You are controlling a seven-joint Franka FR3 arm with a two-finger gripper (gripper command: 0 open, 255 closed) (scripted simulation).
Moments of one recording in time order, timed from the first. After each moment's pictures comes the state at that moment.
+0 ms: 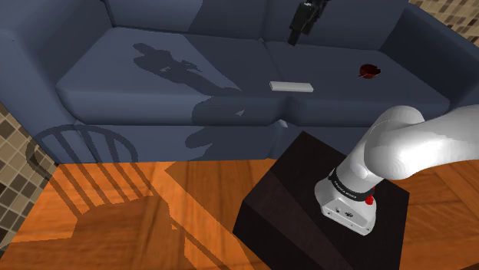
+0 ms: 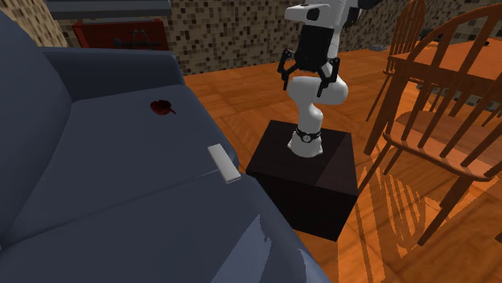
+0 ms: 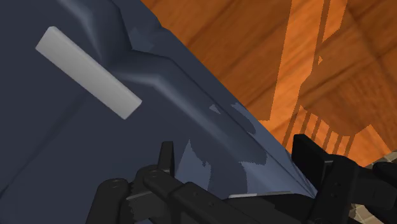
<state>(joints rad) -0.02 -0.75 -0.03 -2.31 -0.10 1.71 -0.09</state>
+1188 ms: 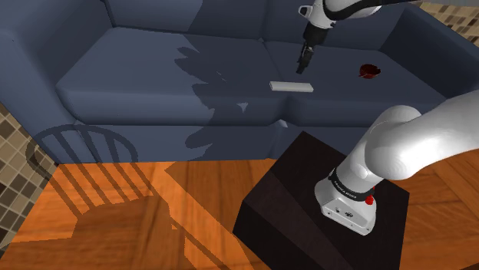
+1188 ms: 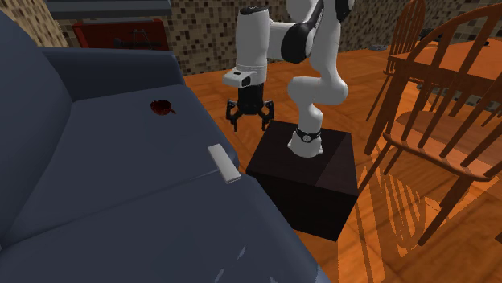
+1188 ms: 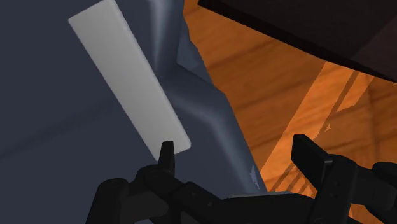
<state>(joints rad) 0.00 -0.55 -0.44 -2.48 -0.23 2.03 -0.70</state>
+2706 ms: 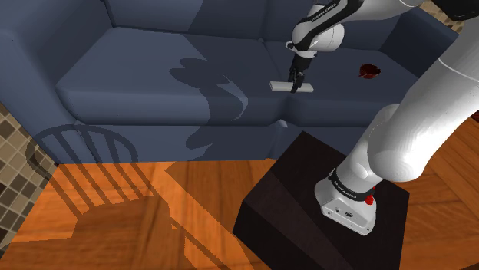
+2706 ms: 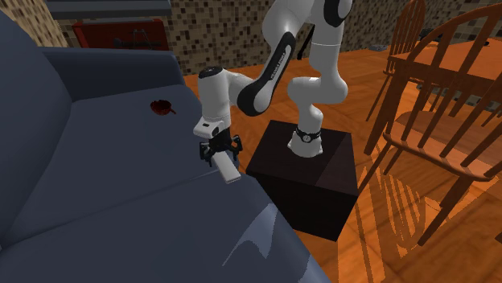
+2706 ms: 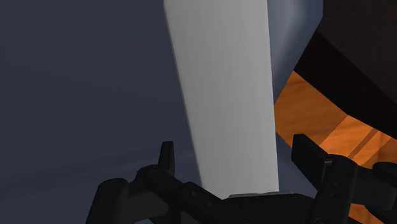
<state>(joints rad) 0.11 -0.02 -0.74 -2.38 0.02 2.37 -1.30</state>
